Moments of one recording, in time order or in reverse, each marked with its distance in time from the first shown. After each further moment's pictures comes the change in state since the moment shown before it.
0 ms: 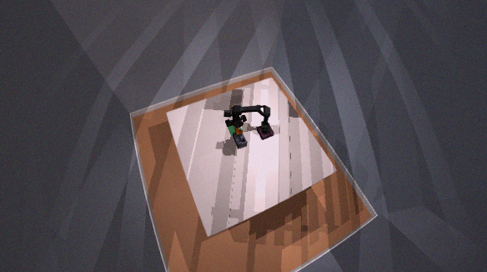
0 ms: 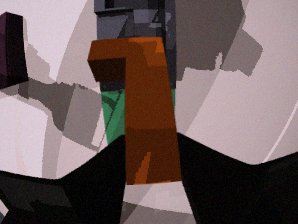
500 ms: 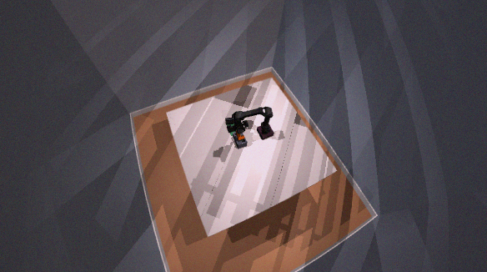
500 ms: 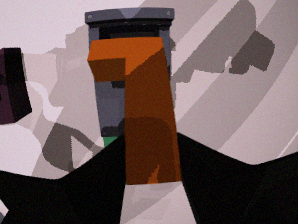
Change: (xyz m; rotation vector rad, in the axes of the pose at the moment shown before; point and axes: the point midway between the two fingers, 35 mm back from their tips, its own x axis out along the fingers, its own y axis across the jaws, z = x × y) arm -0.003 -0.007 0.062 -0.002 -0.002 -0.004
